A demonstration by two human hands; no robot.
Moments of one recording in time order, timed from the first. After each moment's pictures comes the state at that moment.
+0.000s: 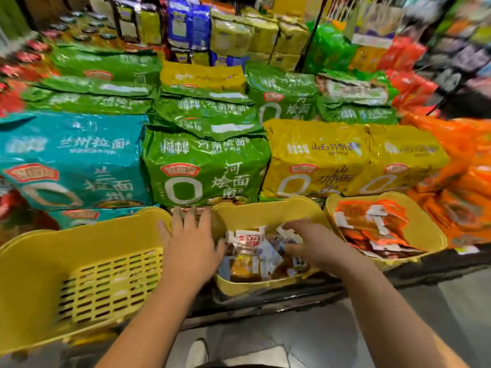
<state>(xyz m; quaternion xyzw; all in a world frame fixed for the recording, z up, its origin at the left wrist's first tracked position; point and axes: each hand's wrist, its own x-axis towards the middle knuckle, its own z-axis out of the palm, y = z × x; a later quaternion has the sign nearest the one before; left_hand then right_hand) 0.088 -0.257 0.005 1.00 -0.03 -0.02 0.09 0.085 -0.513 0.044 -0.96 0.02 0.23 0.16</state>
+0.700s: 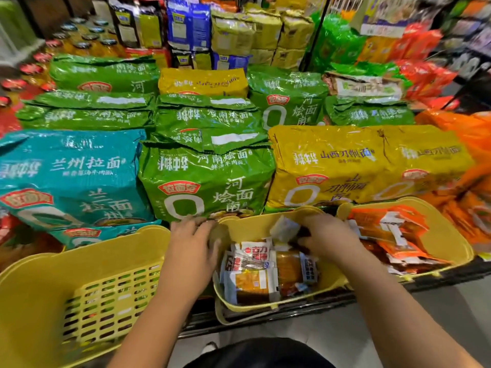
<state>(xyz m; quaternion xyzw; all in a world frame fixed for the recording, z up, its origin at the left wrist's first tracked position) 0.117 -0.246 0.006 0.97 -0.11 0.07 0.22 0.134 -0.515 0.050 -0.98 0.04 0.19 0.03</state>
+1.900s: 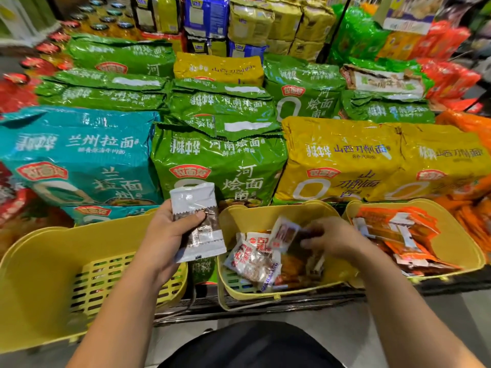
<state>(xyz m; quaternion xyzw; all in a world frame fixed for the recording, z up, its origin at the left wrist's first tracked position) 0.113 -0.217 0.034 0.55 0.14 -0.10 0.82 0.123 -0.537 0.034 -0.92 0.10 0.26 0.28</state>
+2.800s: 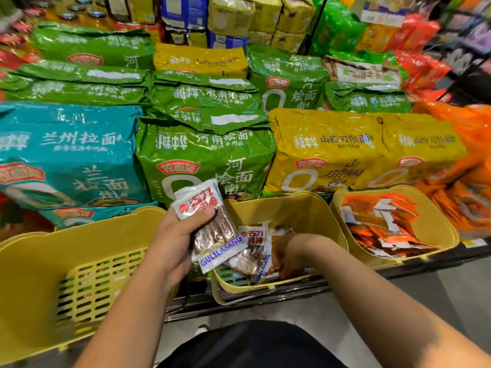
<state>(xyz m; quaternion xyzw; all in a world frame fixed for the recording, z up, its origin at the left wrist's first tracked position) 0.107 -0.241 0.032 0.48 0.15 -0.15 0.85 0.130 -0.487 -0.014 -0.88 -0.06 0.47 -0.02</state>
